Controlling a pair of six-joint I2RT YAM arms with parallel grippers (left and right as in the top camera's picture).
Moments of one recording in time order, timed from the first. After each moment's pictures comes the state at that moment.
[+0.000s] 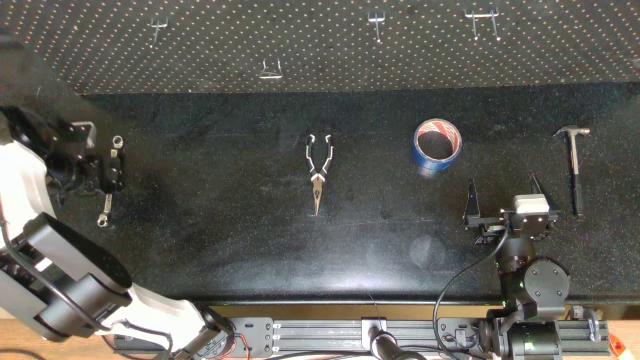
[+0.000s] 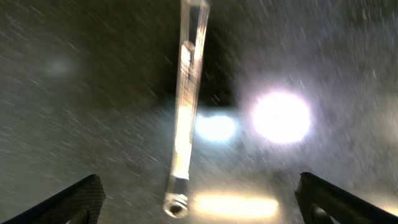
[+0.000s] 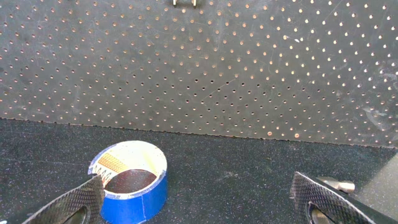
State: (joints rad) left arm 0.73 1.82 1.40 -1.01 0.06 0.62; right arm 0.01 0.01 0.01 -0.07 -0.03 -0.08
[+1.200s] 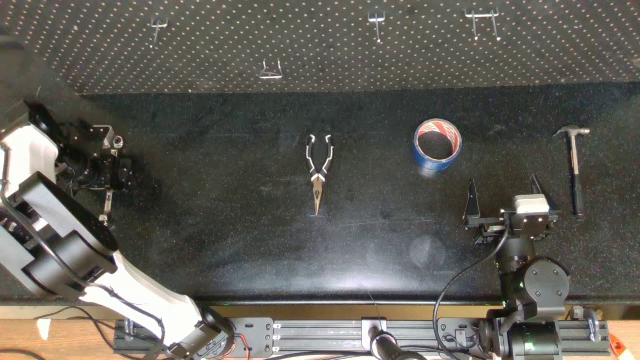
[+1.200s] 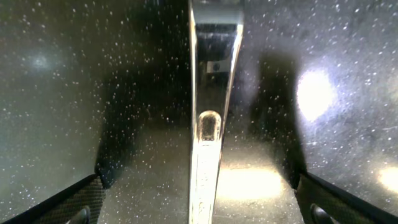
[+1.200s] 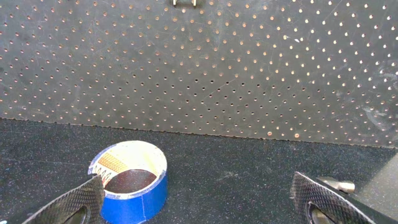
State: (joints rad) left arm 0.70 2.05 1.47 -0.97 0.01 0.67; right arm 0.01 0.01 0.01 -0.07 -0.03 -0.08
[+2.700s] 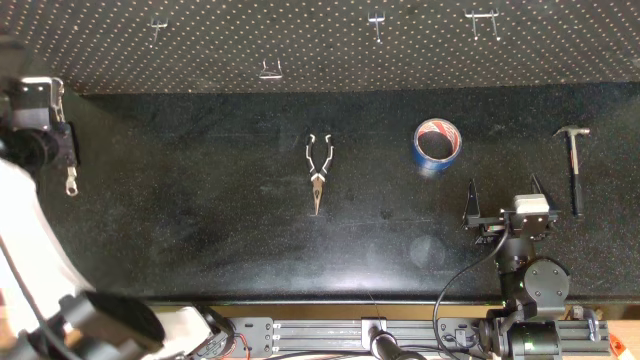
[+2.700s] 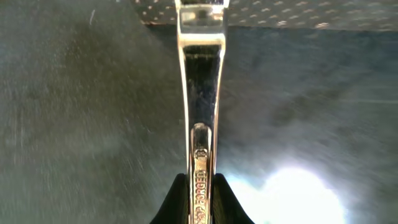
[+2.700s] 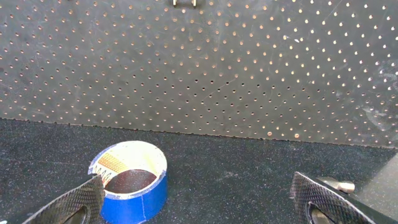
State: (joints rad) left arm 0.70 1.52 1.47 -0.99 0.21 0.55; right arm 0.01 0.01 0.01 -0.07 -0.03 -0.08
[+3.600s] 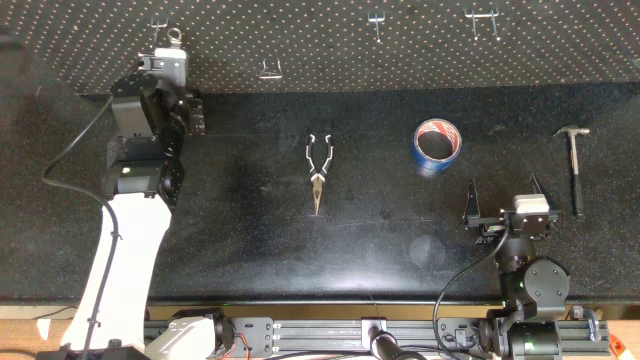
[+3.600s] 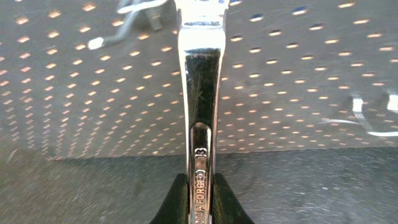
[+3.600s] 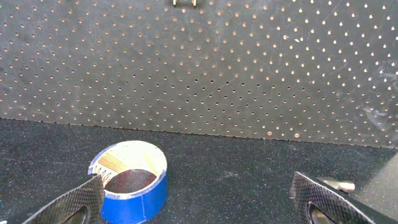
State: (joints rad) left arm 0.07 1.31 0.95 -0.20 -0.08 0.16; right arm 0.01 0.01 0.01 -0.07 -0.03 -0.08
